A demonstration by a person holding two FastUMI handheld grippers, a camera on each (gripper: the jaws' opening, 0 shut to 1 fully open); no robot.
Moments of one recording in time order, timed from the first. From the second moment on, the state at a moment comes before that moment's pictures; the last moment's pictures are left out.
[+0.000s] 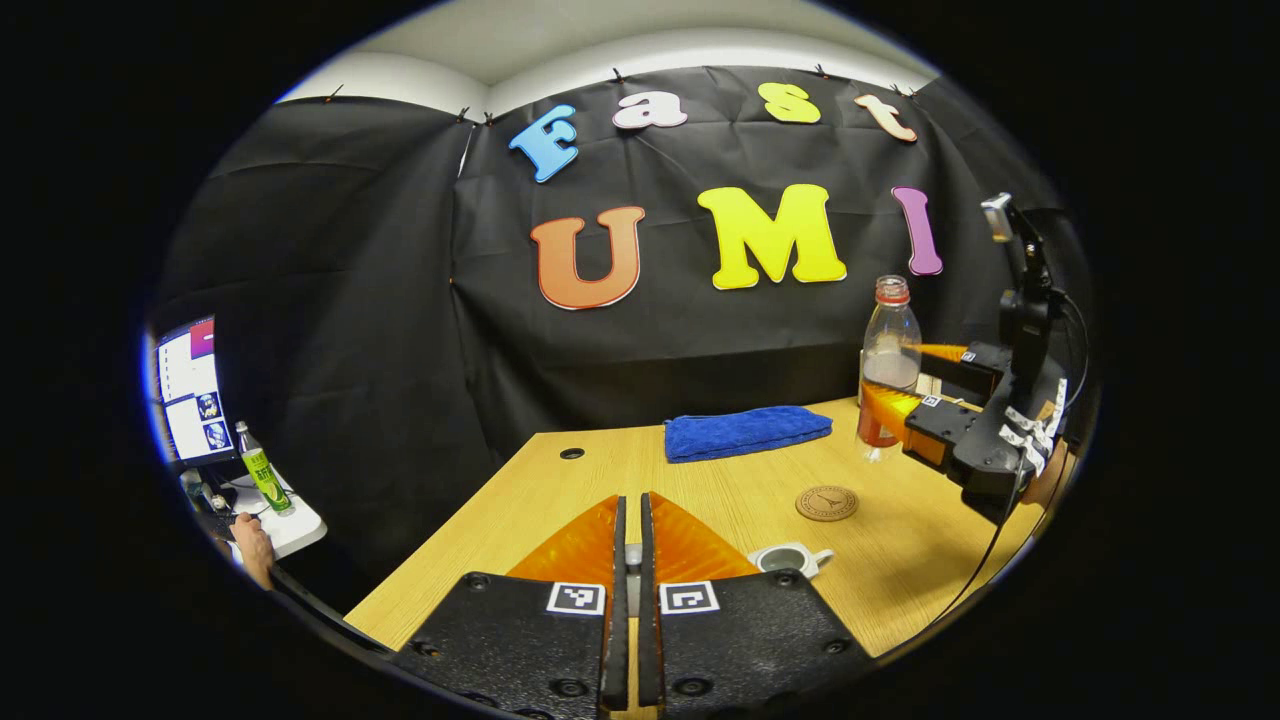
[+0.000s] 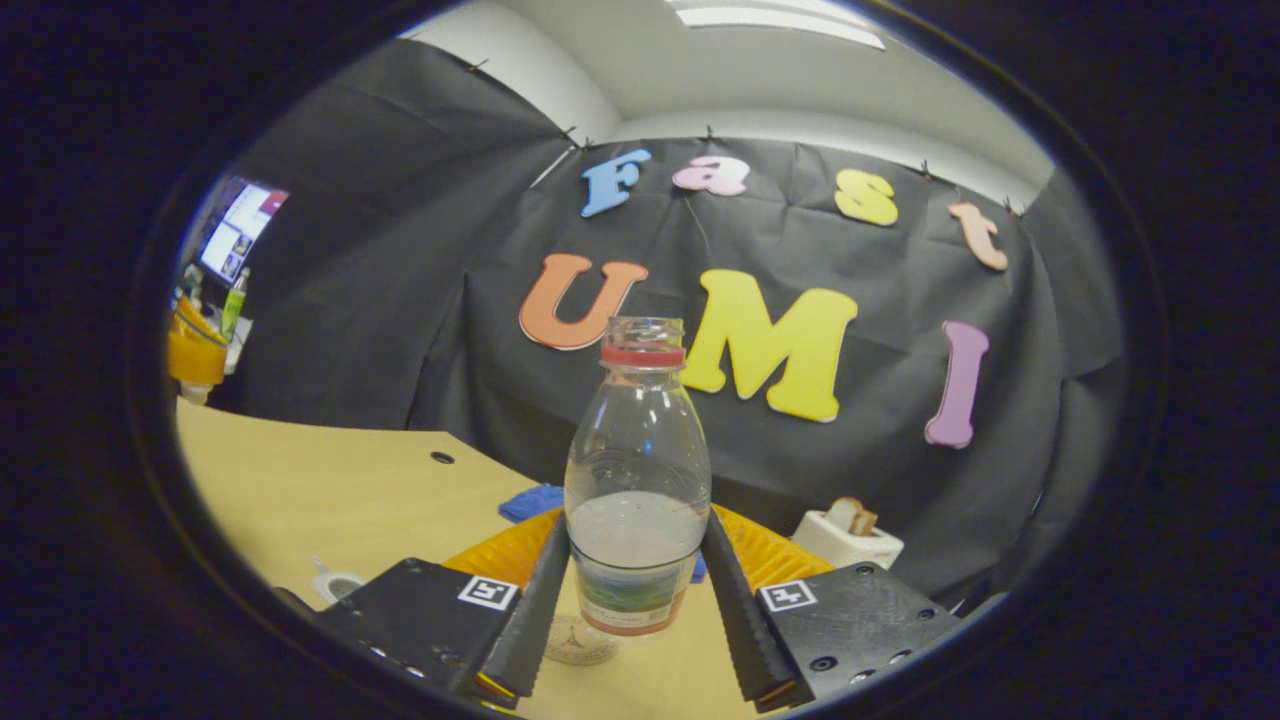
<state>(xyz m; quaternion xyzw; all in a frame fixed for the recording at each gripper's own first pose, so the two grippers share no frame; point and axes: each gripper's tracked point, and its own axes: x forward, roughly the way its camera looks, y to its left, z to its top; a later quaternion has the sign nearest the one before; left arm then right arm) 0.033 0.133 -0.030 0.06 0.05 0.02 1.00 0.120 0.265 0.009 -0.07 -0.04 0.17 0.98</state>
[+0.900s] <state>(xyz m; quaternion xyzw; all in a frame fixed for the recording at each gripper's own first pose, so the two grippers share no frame) 0.045 0.135 -0.048 0.07 0.08 0.02 0.99 0.180 0.285 -0.071 0.00 0.07 0.20 0.98</state>
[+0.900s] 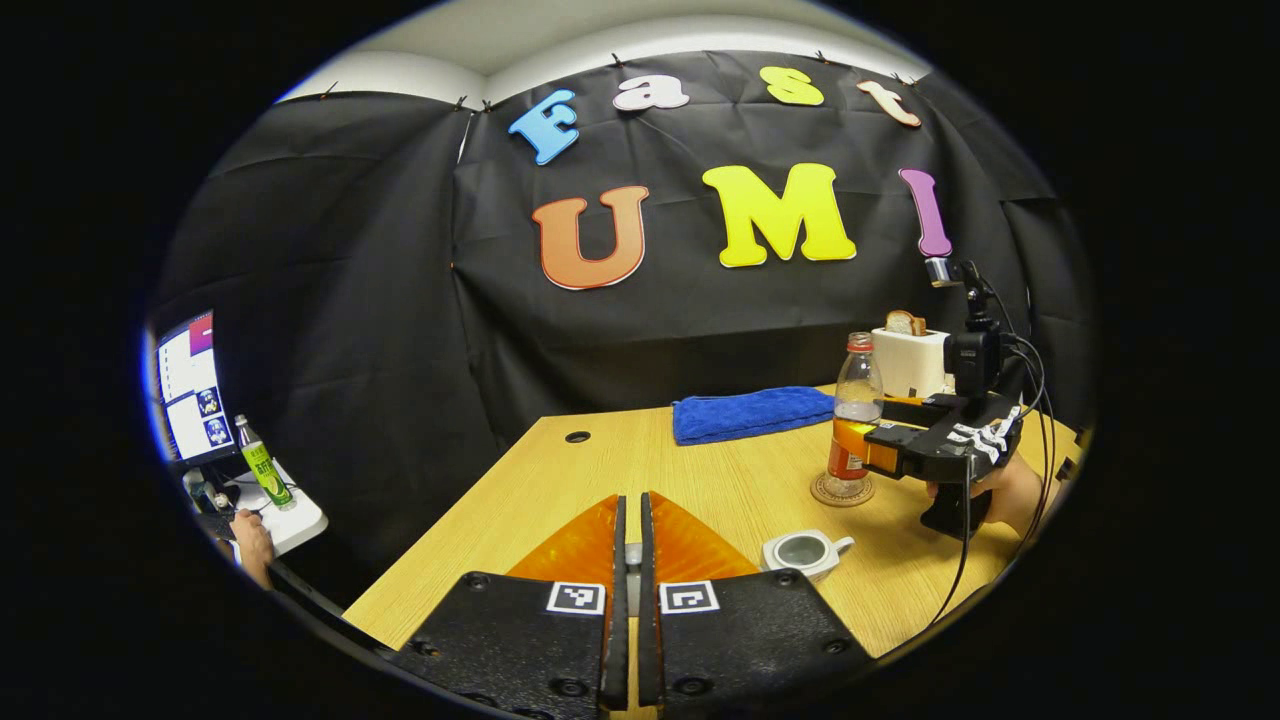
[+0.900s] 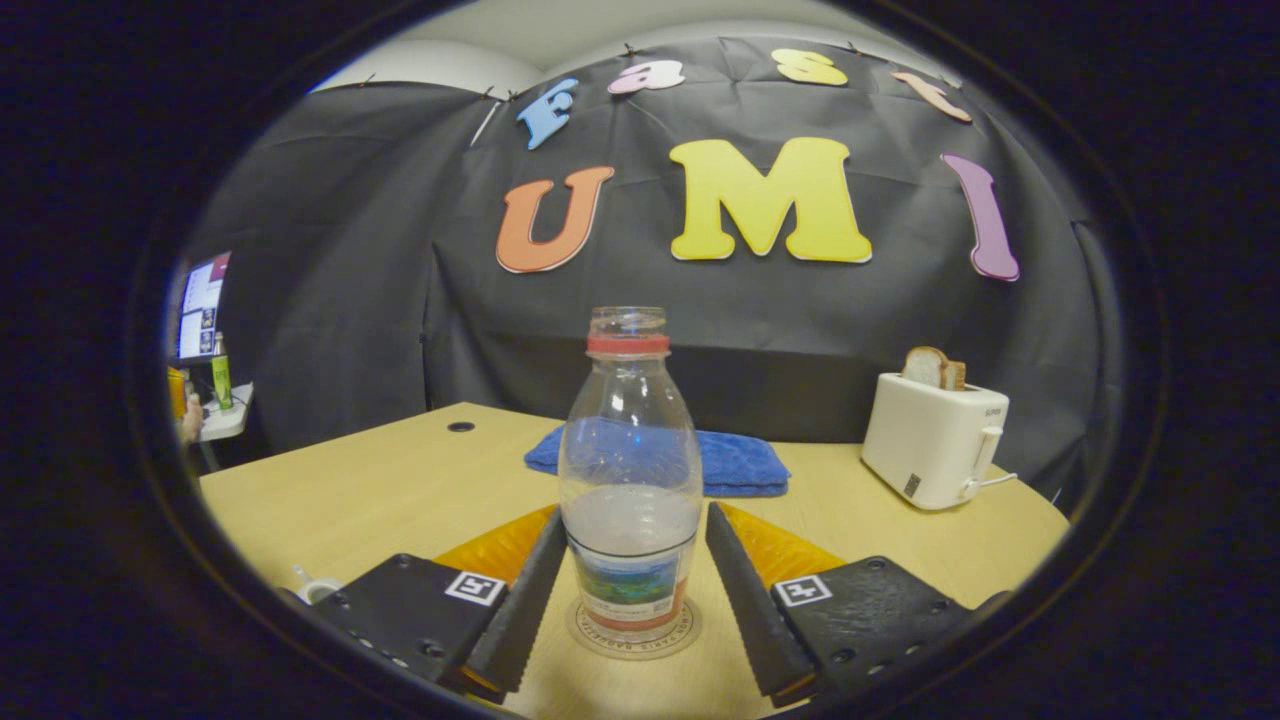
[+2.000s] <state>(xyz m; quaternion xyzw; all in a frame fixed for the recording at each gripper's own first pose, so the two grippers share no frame) 0.087 0.021 -0.103 -0.03 0.07 -0.14 0.99 0.044 0.201 -0.041 0.02 -0.02 0.20 0.98</state>
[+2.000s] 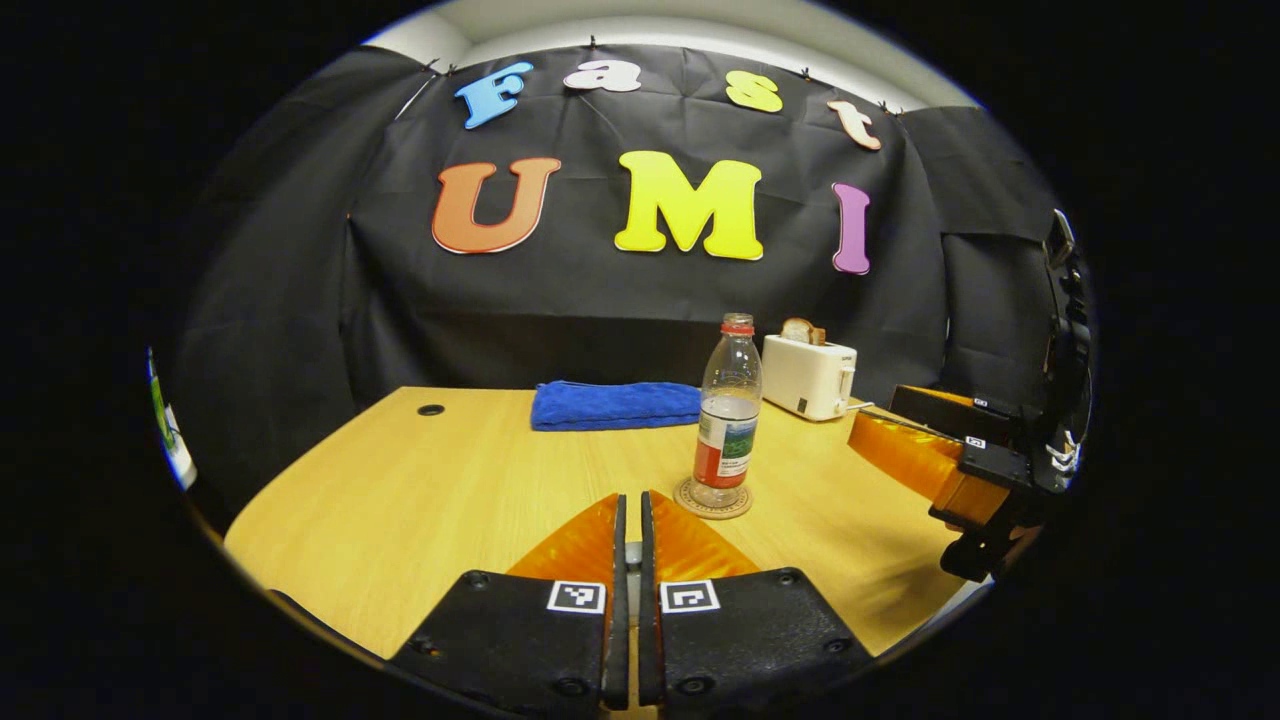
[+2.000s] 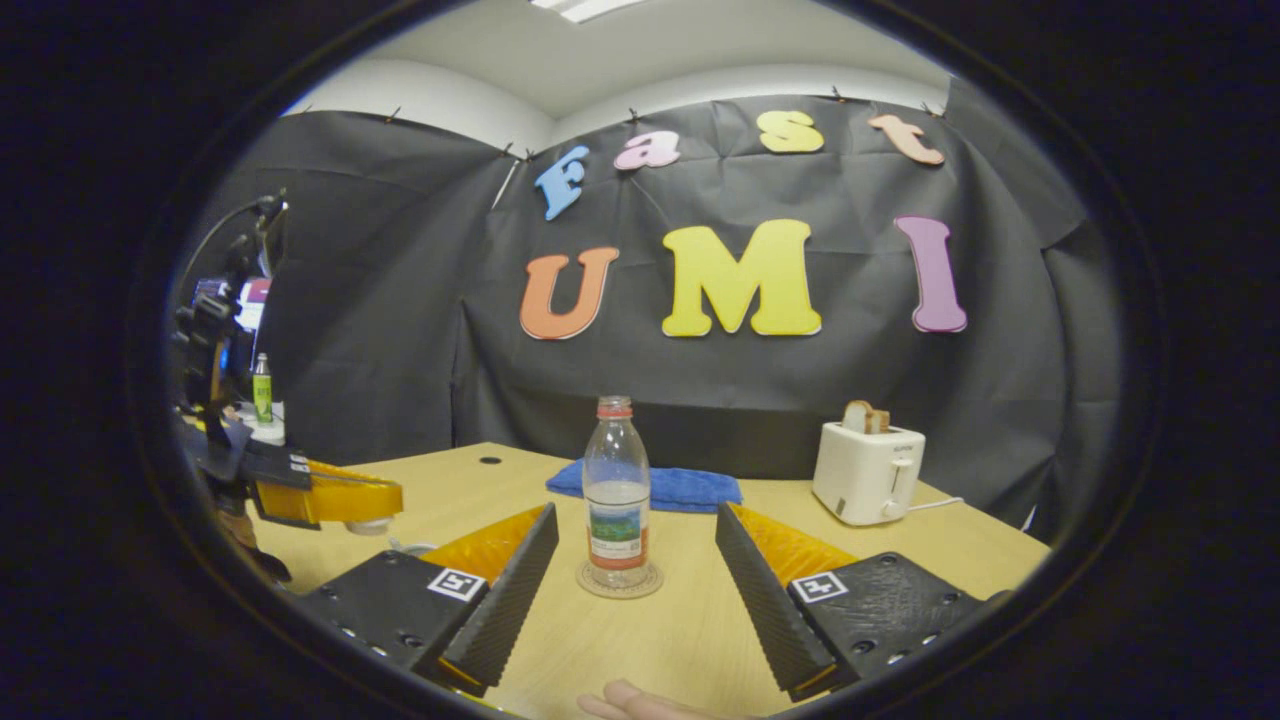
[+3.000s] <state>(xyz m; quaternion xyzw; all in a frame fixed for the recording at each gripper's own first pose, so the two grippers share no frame) 0.118 0.016 -0.134 -0.05 0.05 -0.12 0.99 0.024 0.156 -0.057 0.07 -0.02 0.18 0.98</state>
